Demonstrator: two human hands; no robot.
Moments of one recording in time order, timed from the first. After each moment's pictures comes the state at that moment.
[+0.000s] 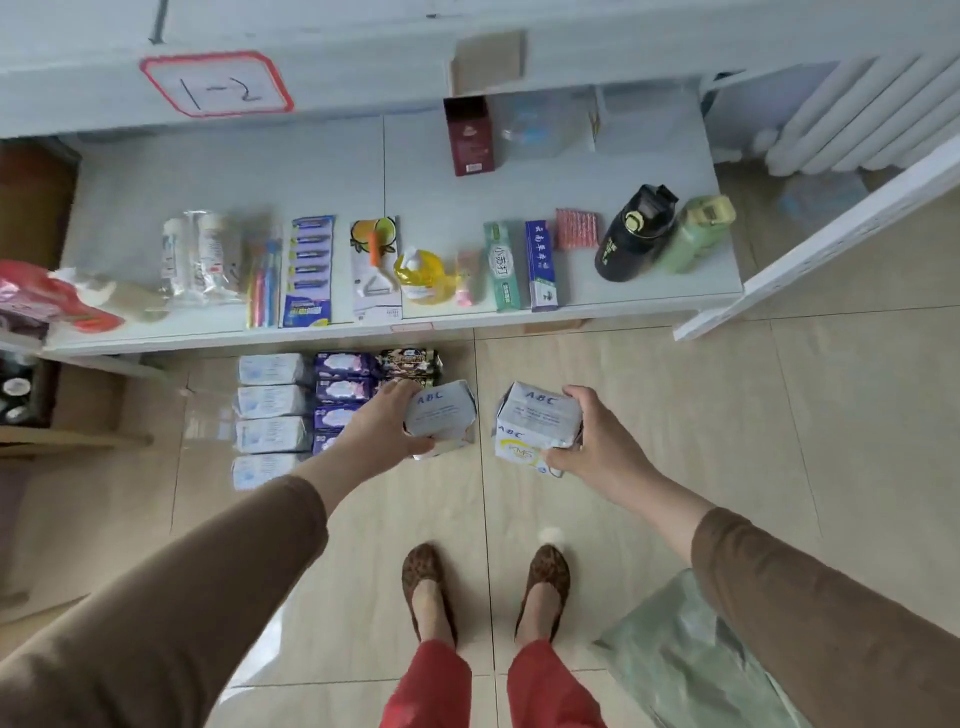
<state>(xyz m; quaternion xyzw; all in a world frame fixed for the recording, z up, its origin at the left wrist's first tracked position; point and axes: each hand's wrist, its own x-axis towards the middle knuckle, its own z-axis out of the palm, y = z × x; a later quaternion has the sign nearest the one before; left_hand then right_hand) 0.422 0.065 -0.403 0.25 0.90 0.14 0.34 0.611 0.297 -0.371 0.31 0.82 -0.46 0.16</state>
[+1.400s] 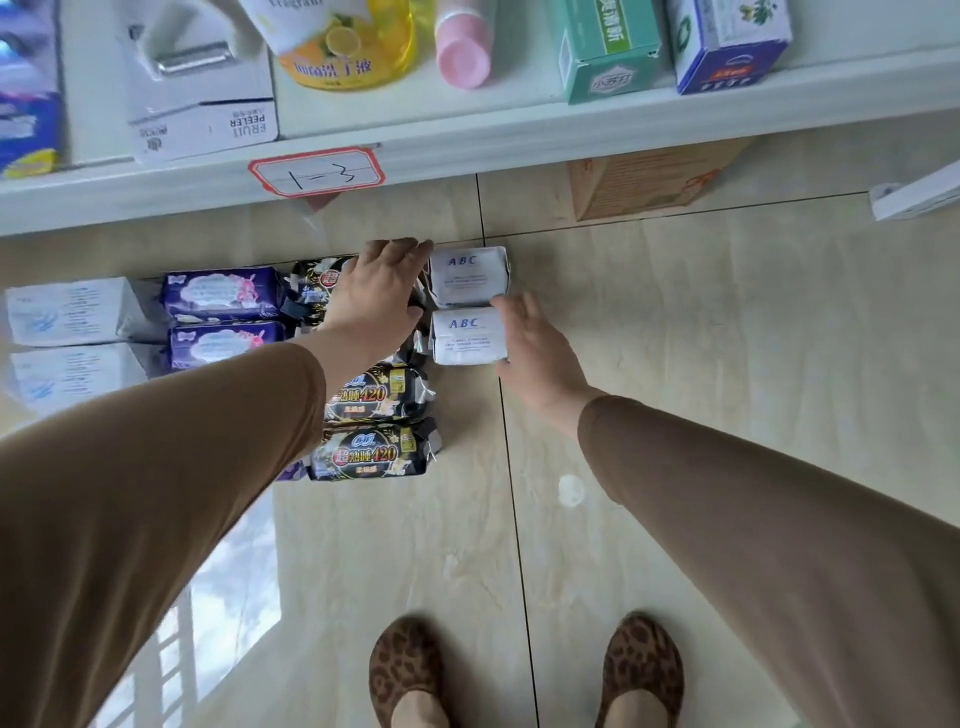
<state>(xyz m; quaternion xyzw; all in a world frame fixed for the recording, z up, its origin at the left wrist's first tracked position) 0.282 0.126 -0.810 0.40 0.90 -0.02 0.17 0.447 0.257 -0.832 0.22 0.91 -0.32 0.11</state>
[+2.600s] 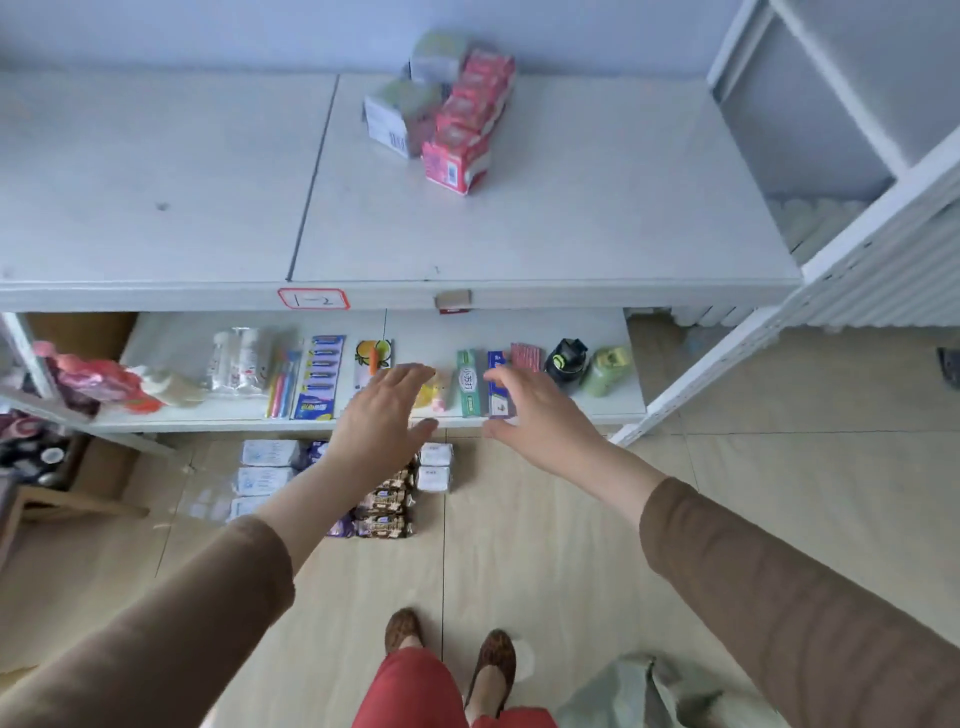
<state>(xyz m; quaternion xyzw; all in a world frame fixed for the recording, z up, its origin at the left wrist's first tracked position) 0.443 0.138 -0.113 0.37 0.91 0.16 0.10 0.553 0.335 -0.106 0.10 0.95 -0.29 0.04</state>
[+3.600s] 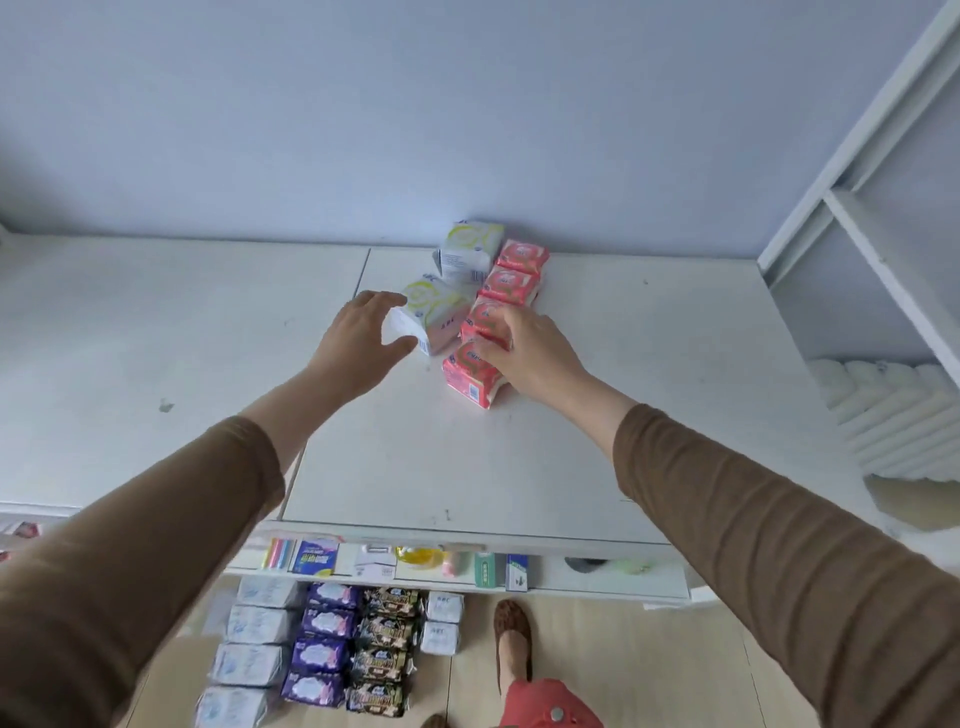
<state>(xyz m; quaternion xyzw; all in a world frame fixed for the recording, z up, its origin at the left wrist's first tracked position) 0.124 0.277 0.006 0.28 0.93 0.24 0.03 0.223 0.485 -0.002 0.12 0.94 -0.33 -0.05</state>
